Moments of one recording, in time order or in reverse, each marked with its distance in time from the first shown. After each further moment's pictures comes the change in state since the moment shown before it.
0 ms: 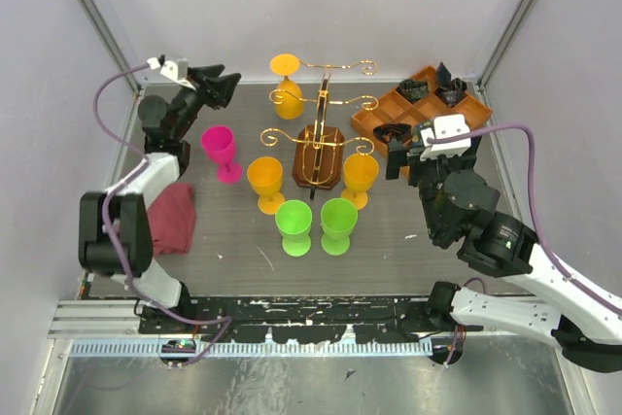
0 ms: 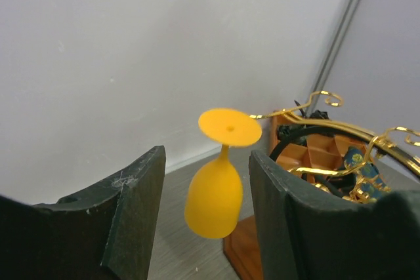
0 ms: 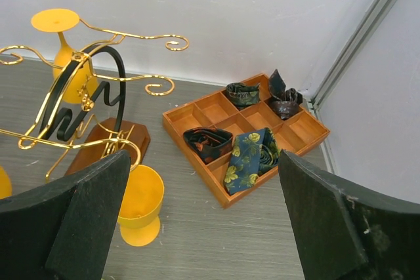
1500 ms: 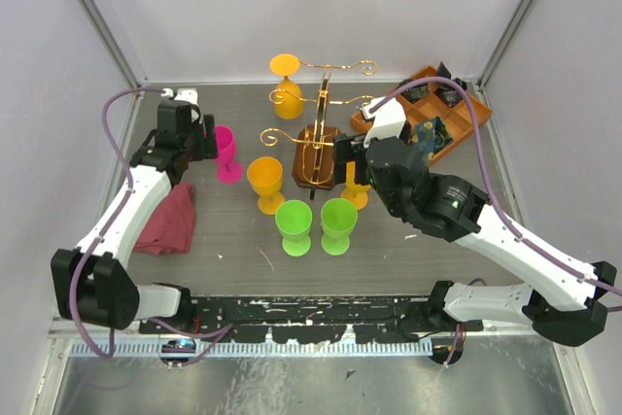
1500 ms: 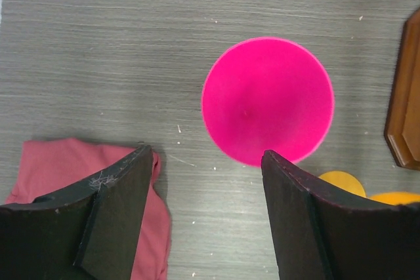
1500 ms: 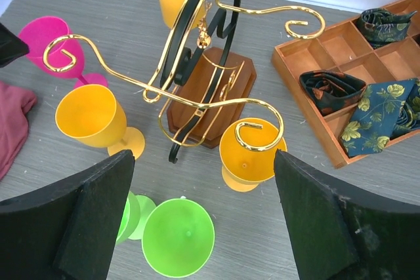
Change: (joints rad) left arm -0.138 -0.394 0.072 -1.521 -0.776 0.262; right arm -0.036 0.322 0.230 -0.310 -0.333 0.470
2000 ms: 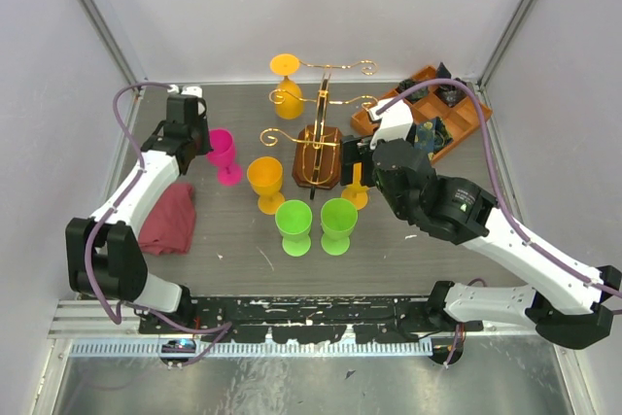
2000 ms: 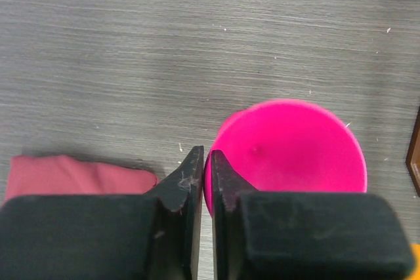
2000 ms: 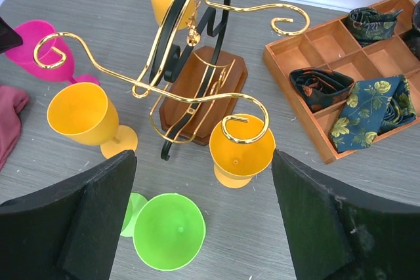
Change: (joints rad) left arm 0.018 0.177 0.048 0.064 -0.021 -0.010; right arm 0.000 -0.031 -0.001 -0.036 0.014 -0.003
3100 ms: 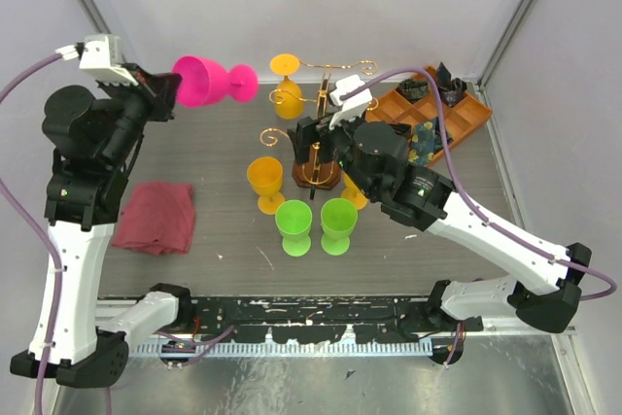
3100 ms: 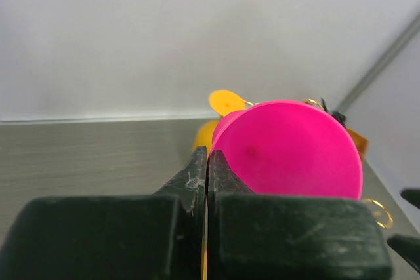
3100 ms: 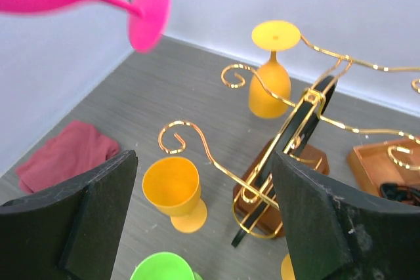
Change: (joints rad) left arm -0.013 -0.451 0.394 -0.061 0.263 -0.080; right arm 0.000 0.156 0.019 0.454 -0.220 -0.171
